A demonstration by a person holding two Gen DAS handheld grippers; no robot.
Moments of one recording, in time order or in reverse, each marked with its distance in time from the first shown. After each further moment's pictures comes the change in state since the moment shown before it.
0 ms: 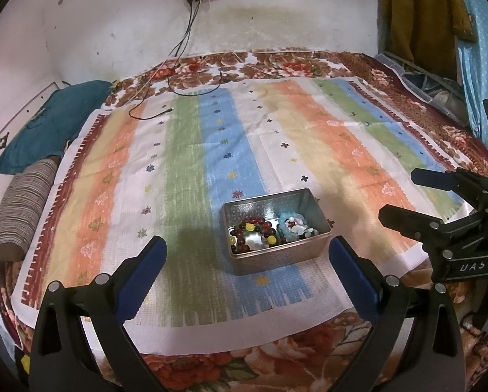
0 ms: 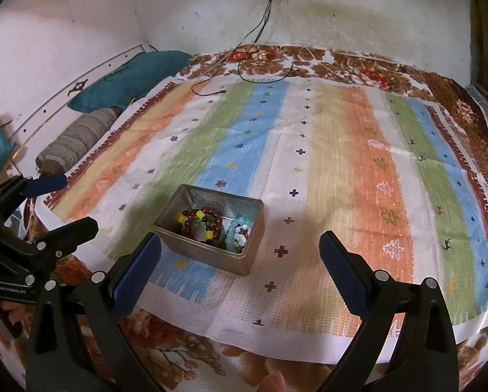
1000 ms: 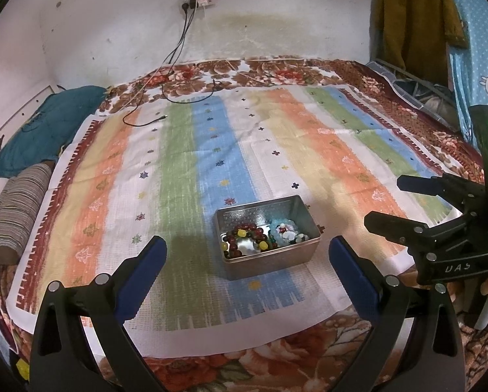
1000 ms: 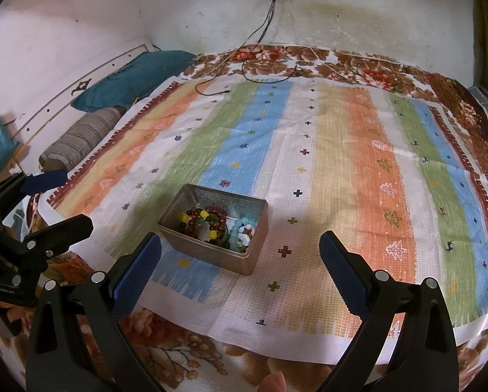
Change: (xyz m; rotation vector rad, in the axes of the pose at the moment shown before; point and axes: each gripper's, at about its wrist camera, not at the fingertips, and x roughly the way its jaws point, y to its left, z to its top) left arm -0.006 -0.003 0.001 0.001 -0.033 -0.036; right arm -0.002 0.006 -0.002 -0.005 0.001 0.010
